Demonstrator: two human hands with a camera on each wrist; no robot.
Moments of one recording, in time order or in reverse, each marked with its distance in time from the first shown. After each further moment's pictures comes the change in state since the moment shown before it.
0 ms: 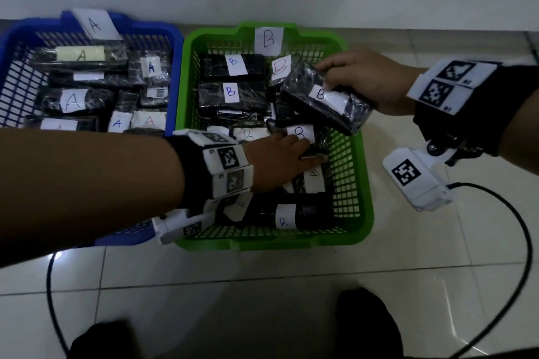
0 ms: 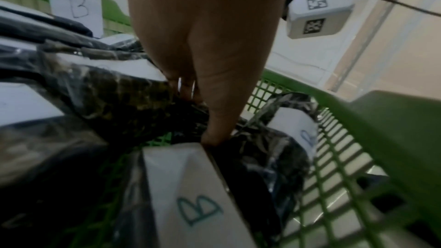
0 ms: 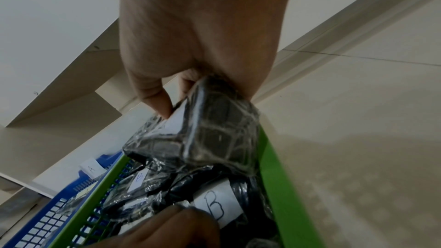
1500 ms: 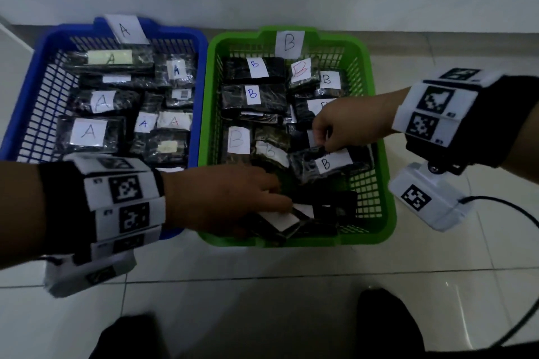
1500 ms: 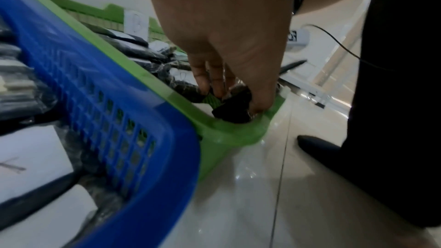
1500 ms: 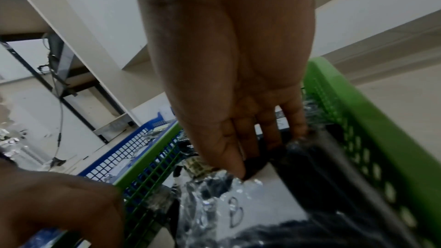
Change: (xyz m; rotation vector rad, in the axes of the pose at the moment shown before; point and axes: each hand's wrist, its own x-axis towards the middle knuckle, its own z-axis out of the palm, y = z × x) left_hand -0.114 -0.009 0.008 -0.333 0.116 0.198; right_hand -0.010 -0.019 0.049 -0.936 -0.531 -0.091
